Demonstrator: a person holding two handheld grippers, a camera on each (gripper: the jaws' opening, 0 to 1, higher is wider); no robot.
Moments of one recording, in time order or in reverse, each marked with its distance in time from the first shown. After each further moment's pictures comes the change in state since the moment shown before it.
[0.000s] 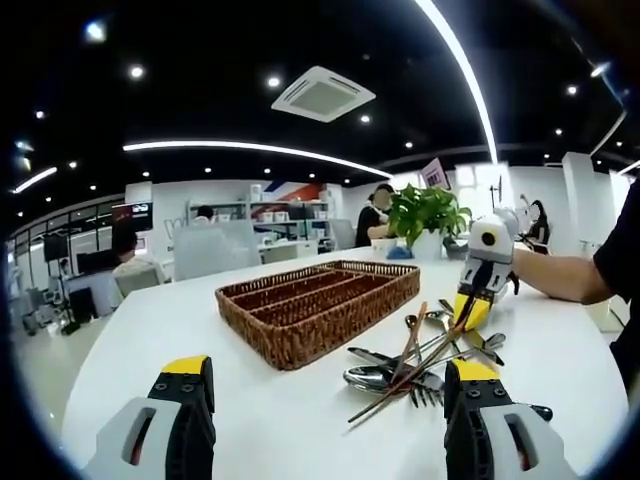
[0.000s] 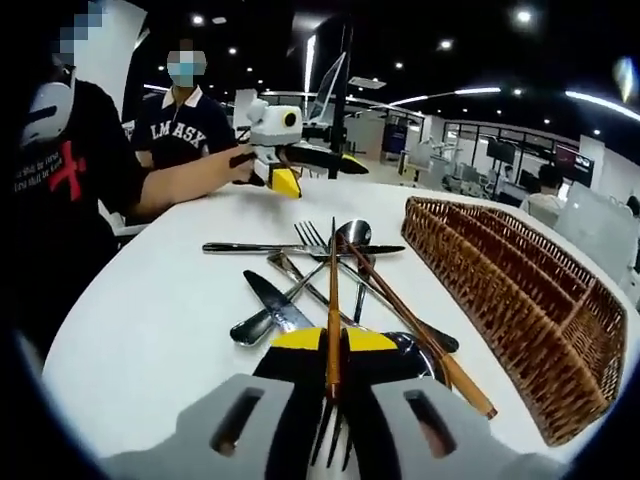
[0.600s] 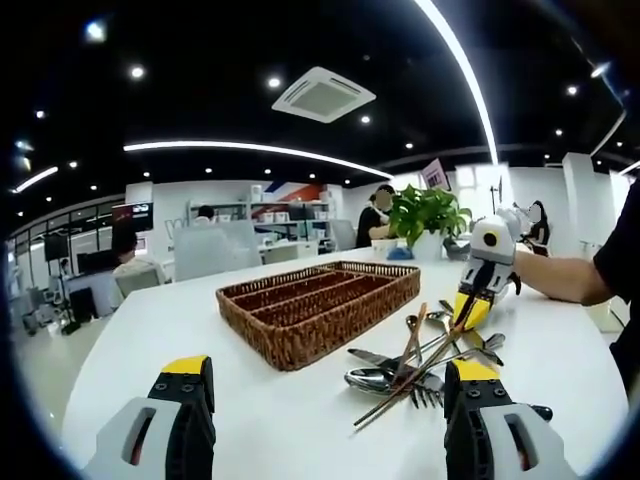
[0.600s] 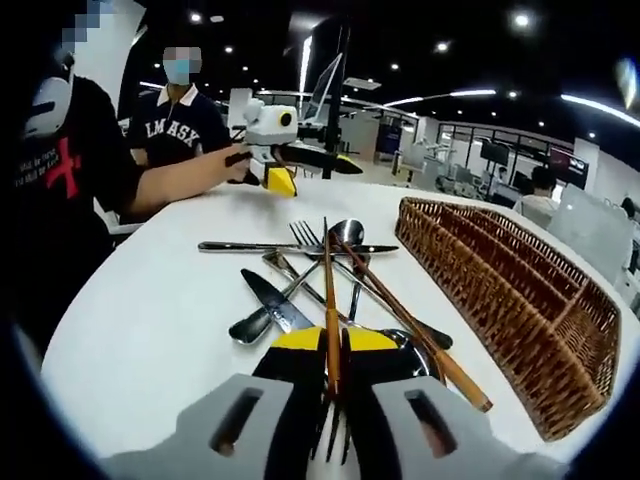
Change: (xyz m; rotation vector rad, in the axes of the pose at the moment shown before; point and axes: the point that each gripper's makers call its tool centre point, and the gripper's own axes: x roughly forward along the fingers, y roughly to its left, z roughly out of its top) left arm -0.001 0.000 0.002 -0.002 -0.005 0.001; right arm -0.007 -0.018 0.001 -0.005 -0.034 -0.108
